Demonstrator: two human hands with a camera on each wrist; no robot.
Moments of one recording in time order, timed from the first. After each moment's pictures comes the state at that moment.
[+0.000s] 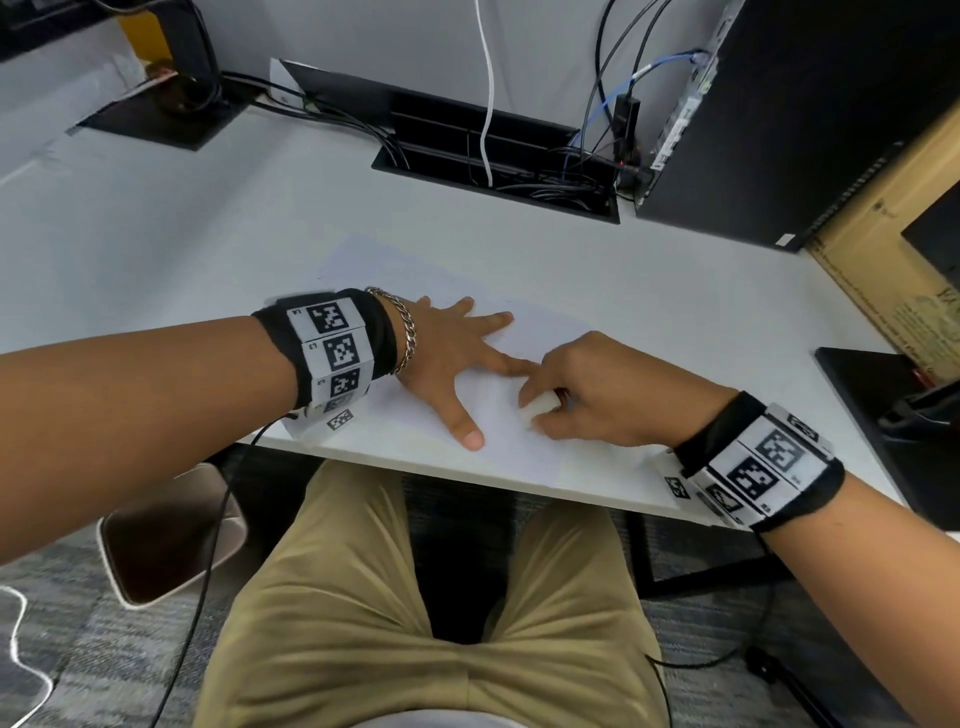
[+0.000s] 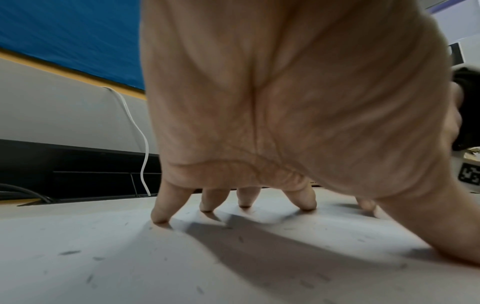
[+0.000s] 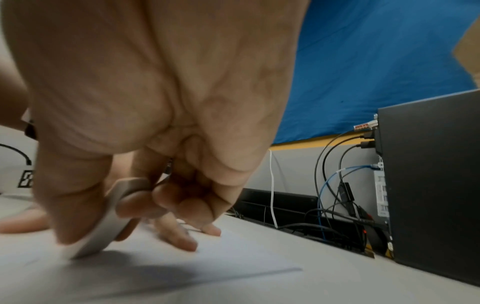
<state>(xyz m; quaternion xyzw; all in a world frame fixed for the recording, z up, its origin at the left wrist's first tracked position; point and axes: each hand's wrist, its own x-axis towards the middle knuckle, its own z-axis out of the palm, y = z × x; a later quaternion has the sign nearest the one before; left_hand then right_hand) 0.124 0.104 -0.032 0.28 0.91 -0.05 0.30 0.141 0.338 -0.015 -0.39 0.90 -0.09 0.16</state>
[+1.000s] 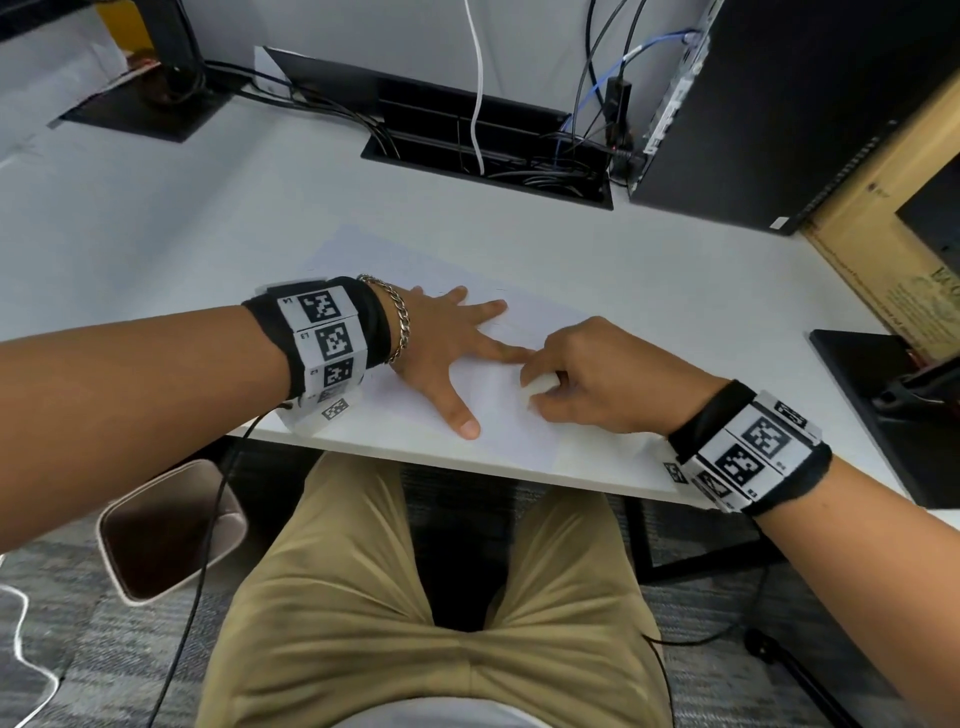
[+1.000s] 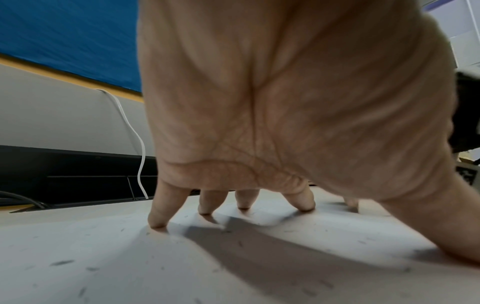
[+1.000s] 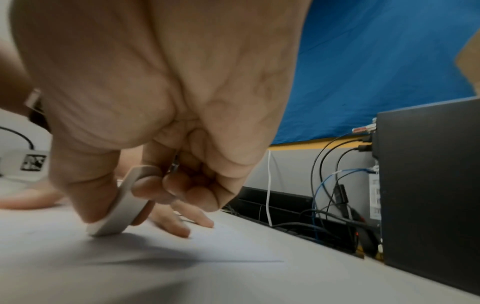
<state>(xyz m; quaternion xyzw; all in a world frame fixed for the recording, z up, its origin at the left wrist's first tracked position) 0.128 0.109 -0.026 0.27 0.91 -0.06 0.30 0.149 0.340 -0.013 -0.38 0.91 -0.09 0.12</state>
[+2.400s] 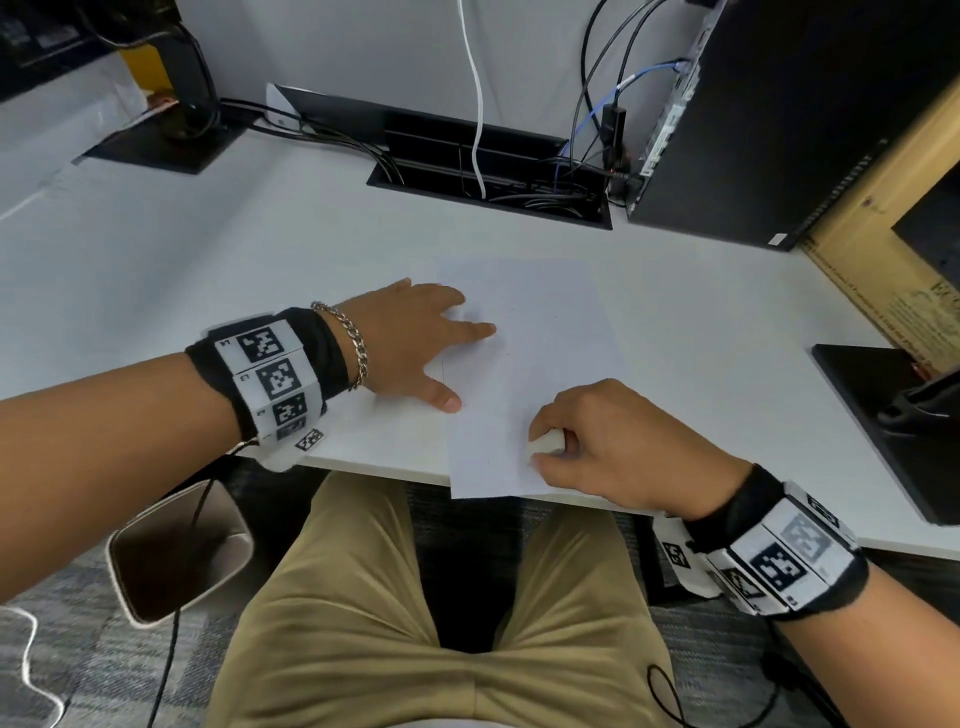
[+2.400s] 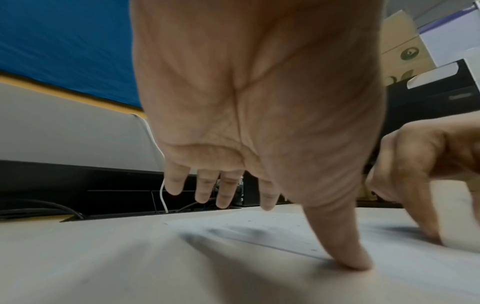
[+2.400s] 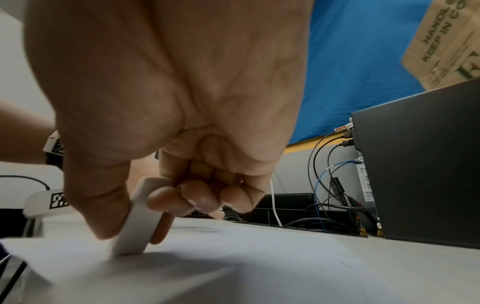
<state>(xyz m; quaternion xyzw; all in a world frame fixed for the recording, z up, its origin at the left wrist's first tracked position) 0.136 0.079 -0.026 0.24 0.96 -0.06 0.15 0.190 0.352 -0.028 -0.33 0.93 -0.12 0.11</state>
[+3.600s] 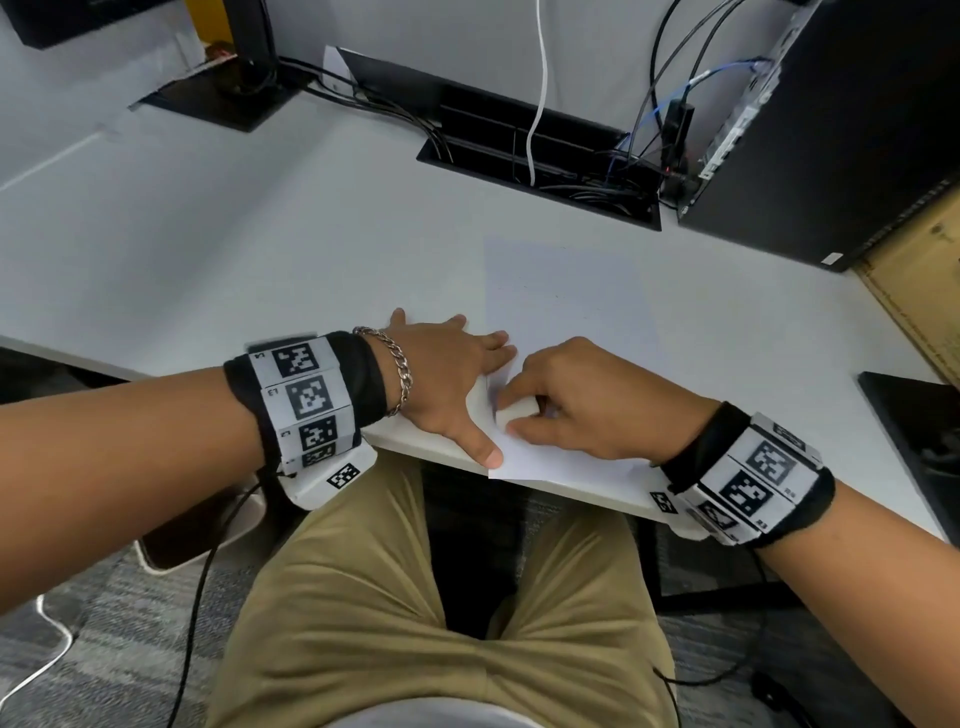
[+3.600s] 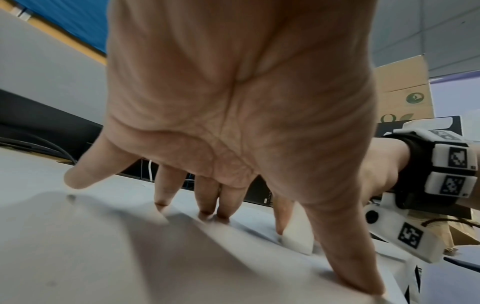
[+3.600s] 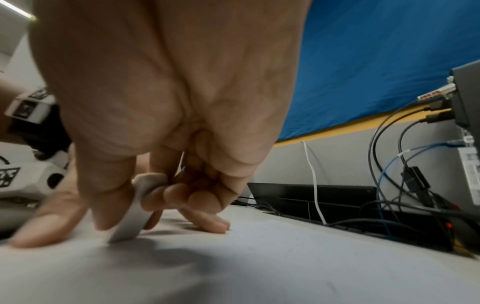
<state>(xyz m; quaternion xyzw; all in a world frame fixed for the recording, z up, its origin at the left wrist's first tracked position) 0.177 0.086 -0.038 0.17 0.95 0.02 0.27 0.158 0.291 -0.015 -0.46 0.87 -0.10 0.16</state>
